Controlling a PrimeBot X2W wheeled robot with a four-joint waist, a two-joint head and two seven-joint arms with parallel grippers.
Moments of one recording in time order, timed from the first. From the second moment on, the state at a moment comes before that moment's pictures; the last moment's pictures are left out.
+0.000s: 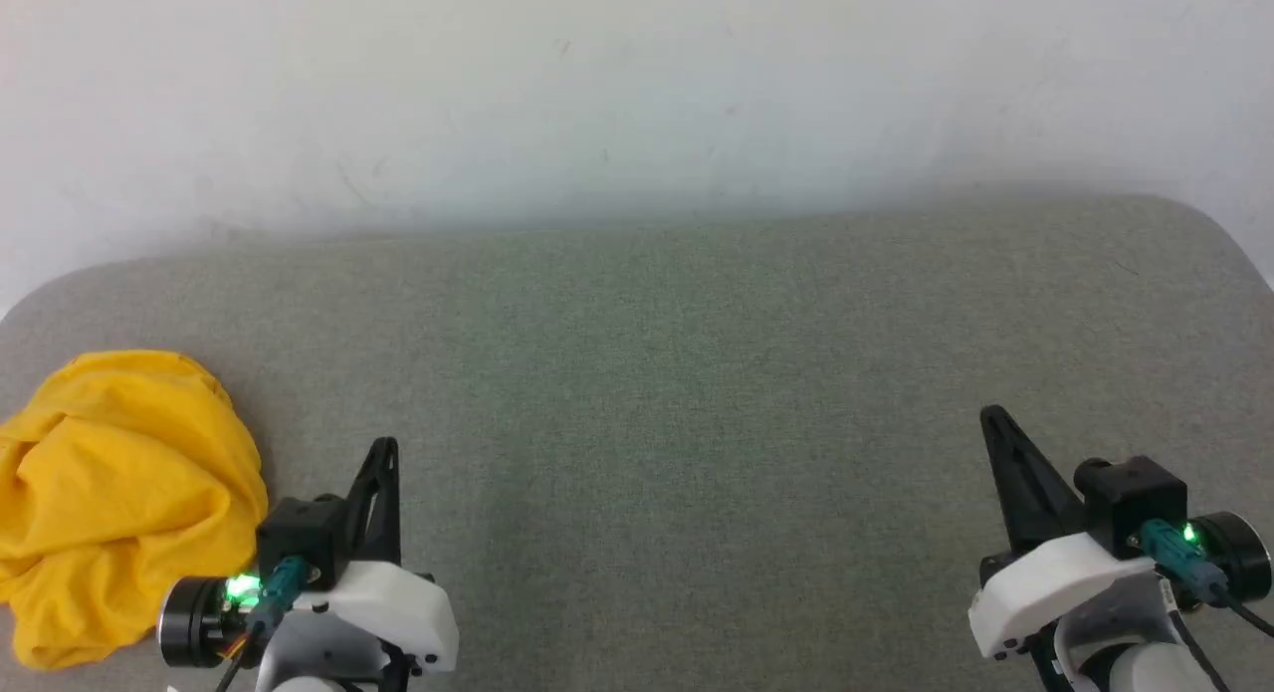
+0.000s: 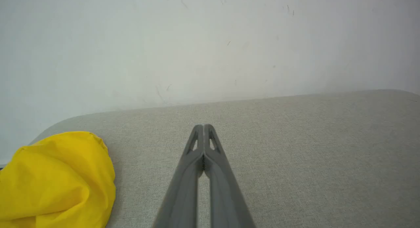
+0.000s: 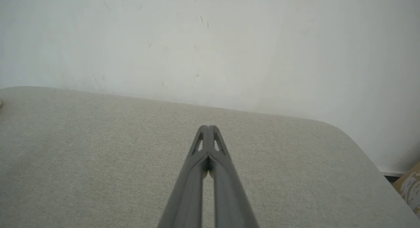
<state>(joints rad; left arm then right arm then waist) 0.01 0.05 0.00 0.00 0.00 -0.01 0.00 0.01 -0.05 0.00 0.00 0.01 0.13 0.00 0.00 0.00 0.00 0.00</state>
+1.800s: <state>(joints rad) 0.01 0.05 -0.02 0.01 -0.07 0.00 -0.05 0.02 -0.05 -0.01 -0.01 0.05 0.13 -0.04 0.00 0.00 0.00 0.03</state>
